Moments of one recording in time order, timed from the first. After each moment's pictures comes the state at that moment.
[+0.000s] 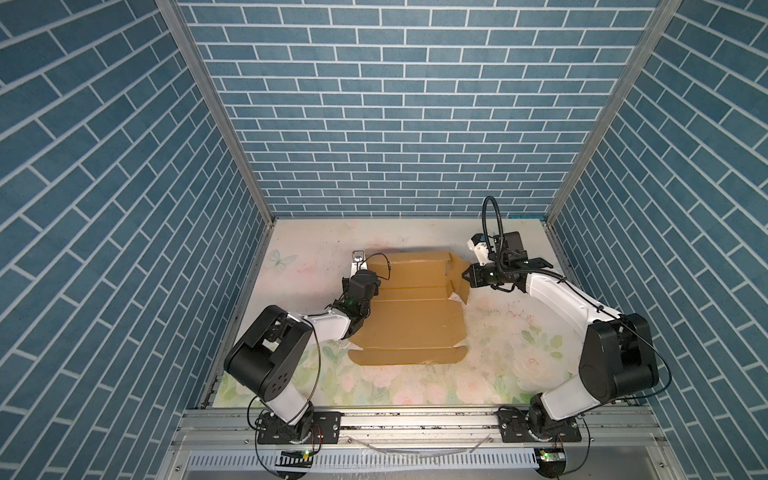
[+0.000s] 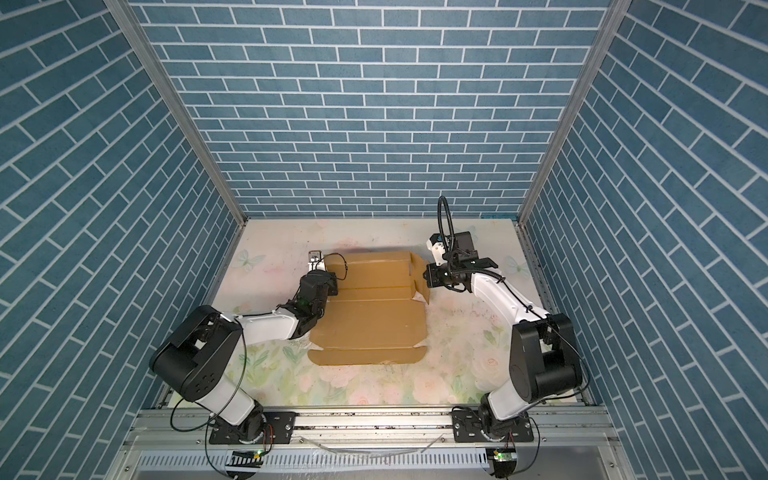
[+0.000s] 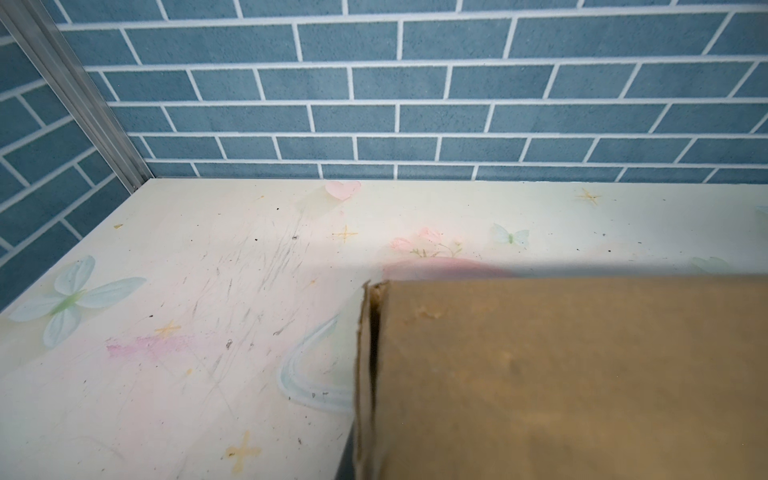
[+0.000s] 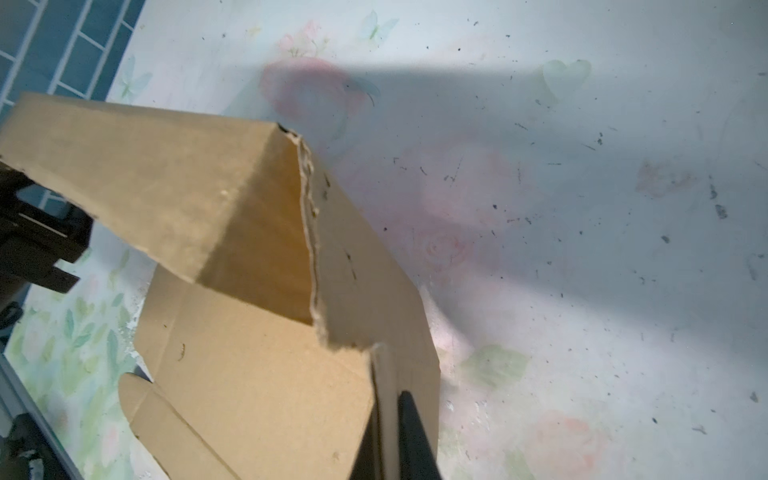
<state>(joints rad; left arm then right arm) -0.55 1.63 0.67 0.53 -0.55 -0.24 0.32 1.55 1.12 -0.47 -0.41 0.12</state>
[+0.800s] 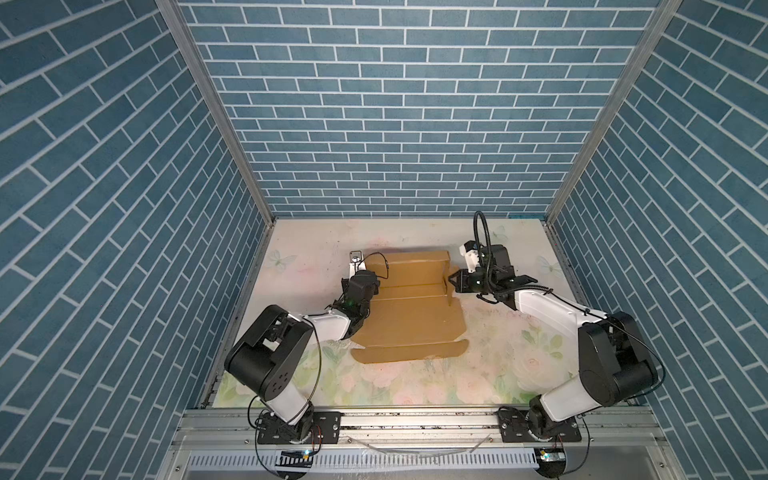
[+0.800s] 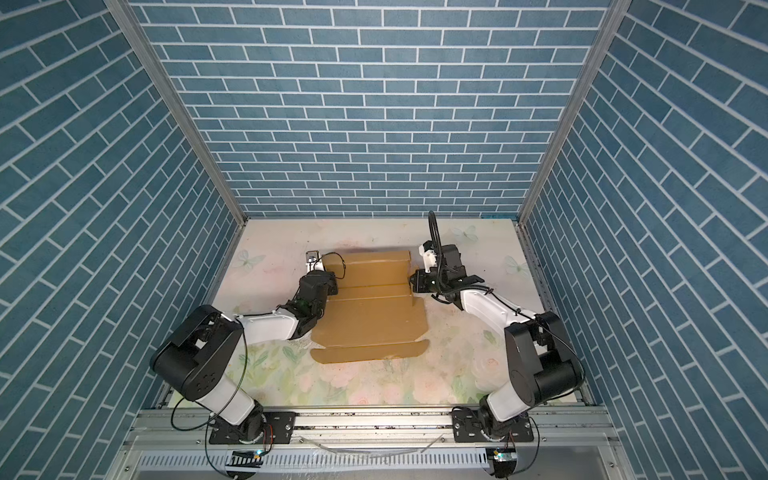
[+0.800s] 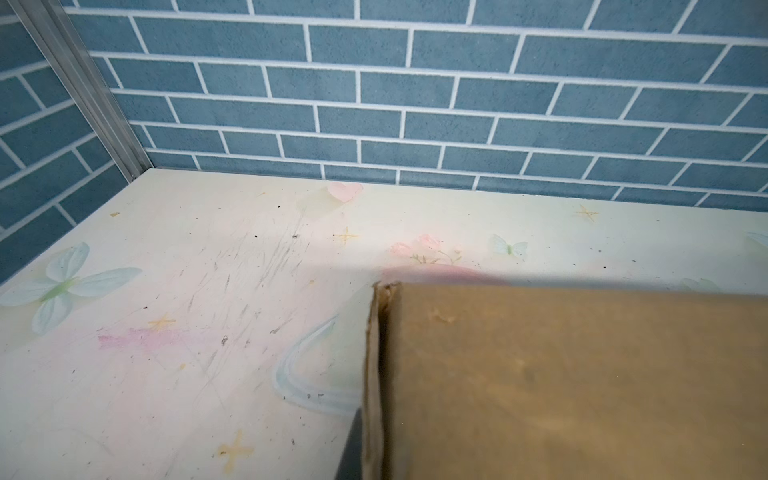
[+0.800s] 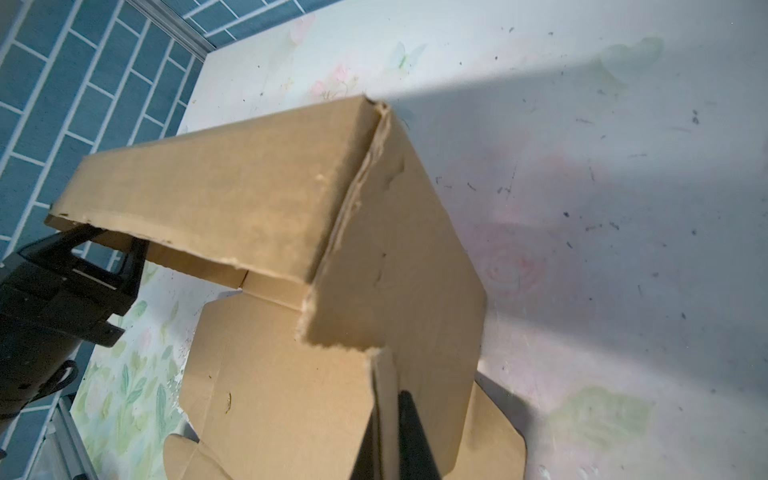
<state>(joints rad) -0.55 1.63 0.67 0.55 -0.56 -0.29 0.42 1.54 0.93 -0.10 -0.37 0.34</state>
